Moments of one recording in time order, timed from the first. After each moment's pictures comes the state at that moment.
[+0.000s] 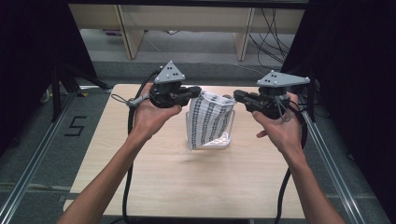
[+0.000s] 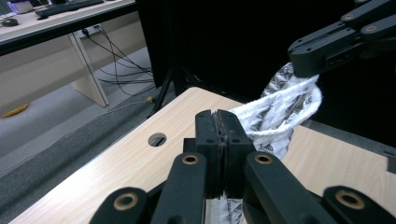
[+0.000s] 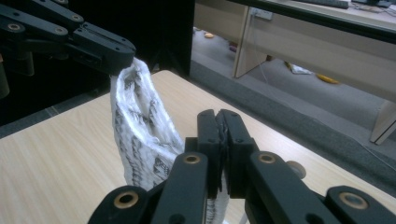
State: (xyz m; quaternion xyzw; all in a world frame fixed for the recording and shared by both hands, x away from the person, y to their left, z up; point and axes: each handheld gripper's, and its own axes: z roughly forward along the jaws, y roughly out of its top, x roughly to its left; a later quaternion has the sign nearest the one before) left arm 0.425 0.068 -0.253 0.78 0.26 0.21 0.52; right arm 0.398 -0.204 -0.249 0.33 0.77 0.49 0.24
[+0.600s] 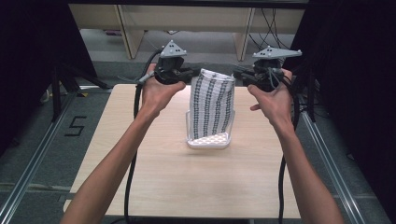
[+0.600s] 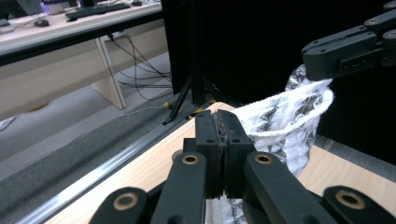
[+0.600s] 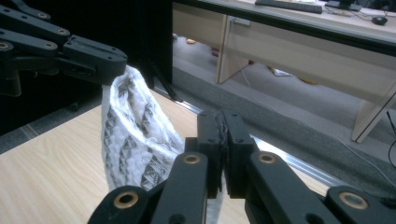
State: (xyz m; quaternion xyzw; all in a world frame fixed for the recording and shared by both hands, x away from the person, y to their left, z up) left arm 0.479 0.065 -0.241 0.76 0.30 0.23 0.53; right arm 0.457 -0.197 -0.231 0.36 0.75 0.48 0.26
